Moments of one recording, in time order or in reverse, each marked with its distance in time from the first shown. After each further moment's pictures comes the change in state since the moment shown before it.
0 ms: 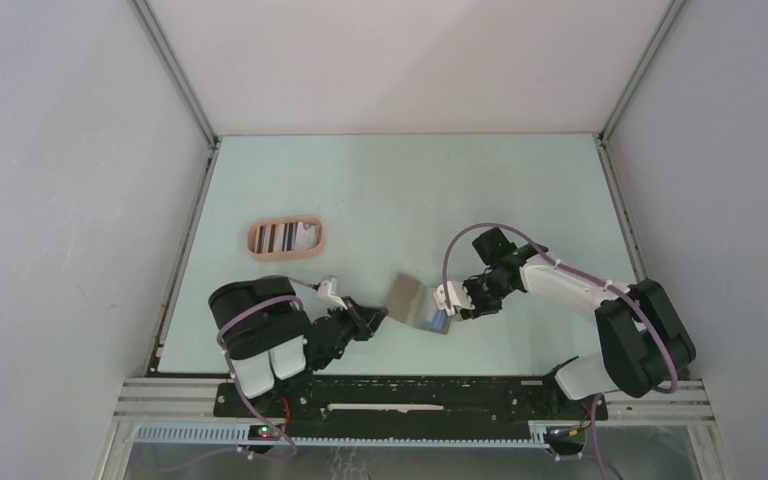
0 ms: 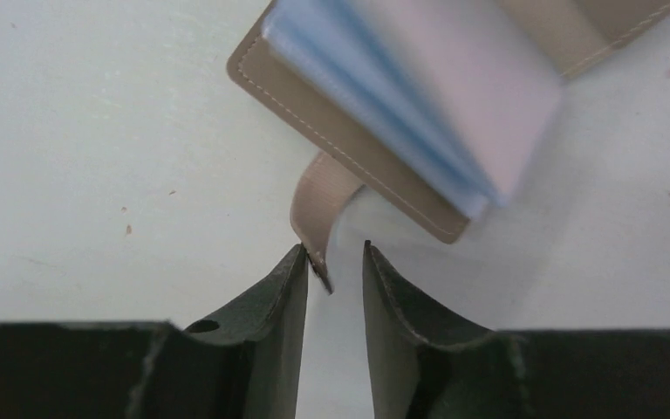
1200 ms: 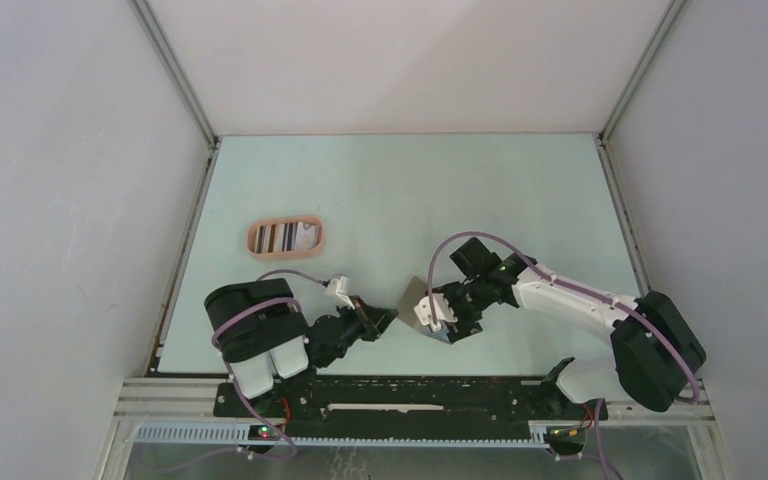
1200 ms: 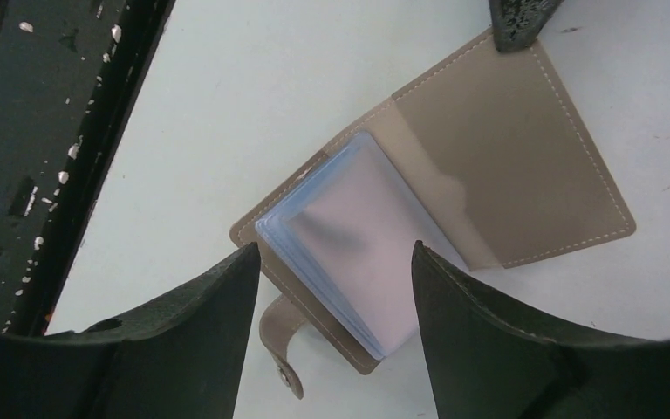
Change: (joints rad) left arm -0.016 -0.031 0.035 -0.004 0.093 0.034; right arm 0.206 -0.097 0.020 0.024 -0.097 0.132
